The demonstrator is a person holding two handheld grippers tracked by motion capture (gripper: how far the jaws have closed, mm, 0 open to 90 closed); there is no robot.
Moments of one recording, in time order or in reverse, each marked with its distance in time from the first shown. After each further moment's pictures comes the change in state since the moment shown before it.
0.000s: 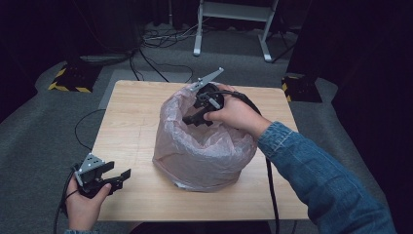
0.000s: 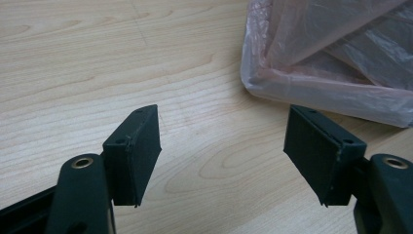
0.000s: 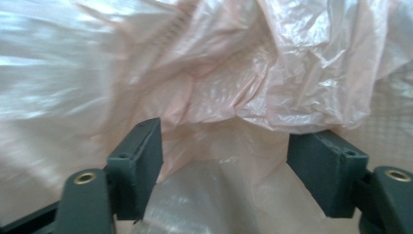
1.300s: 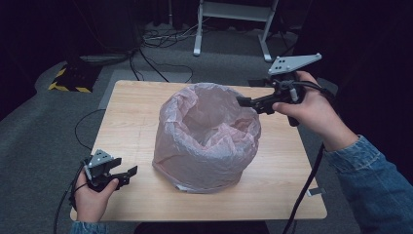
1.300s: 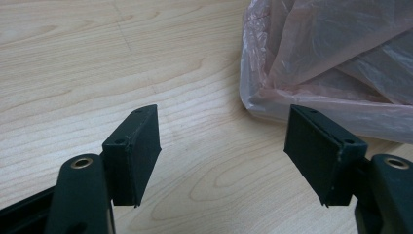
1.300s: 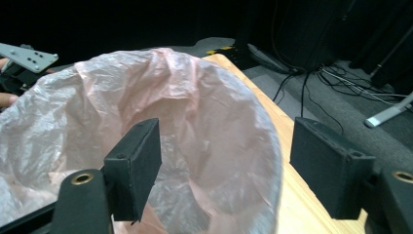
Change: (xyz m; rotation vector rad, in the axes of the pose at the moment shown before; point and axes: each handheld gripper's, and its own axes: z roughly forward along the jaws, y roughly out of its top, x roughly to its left) left arm -0.003 0.009 0.019 0.015 -0.026 0.019; right arm -0.009 -0.052 -0.166 -0.265 -0.173 0.005
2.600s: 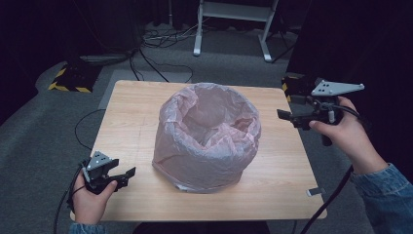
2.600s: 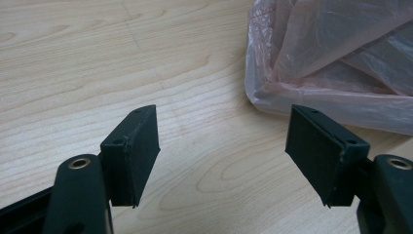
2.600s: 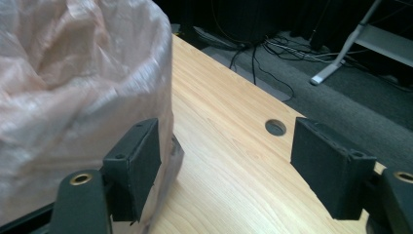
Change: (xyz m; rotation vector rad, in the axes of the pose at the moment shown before) left arm -0.001 -0.004 -0.005 0.001 0.030 0.014; right arm -0.038 -0.100 -0.052 0.016 -0.194 0.143
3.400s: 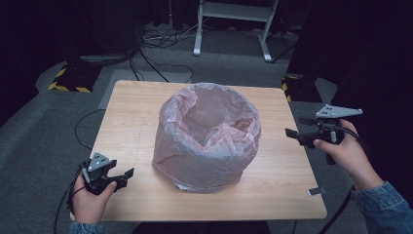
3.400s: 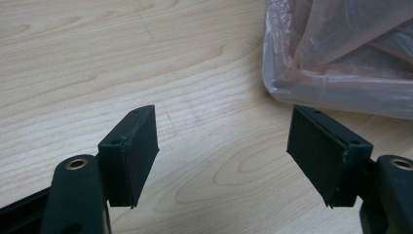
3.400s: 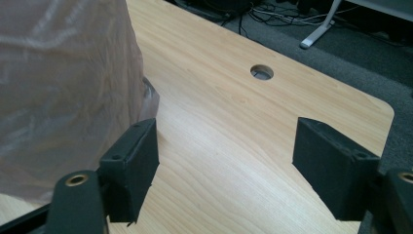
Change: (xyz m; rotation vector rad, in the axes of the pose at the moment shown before) left arm 0.006 -0.008 0.005 0.020 0.038 0.014; right arm -0.018 -0.079 0.006 0.071 -0.047 0.093
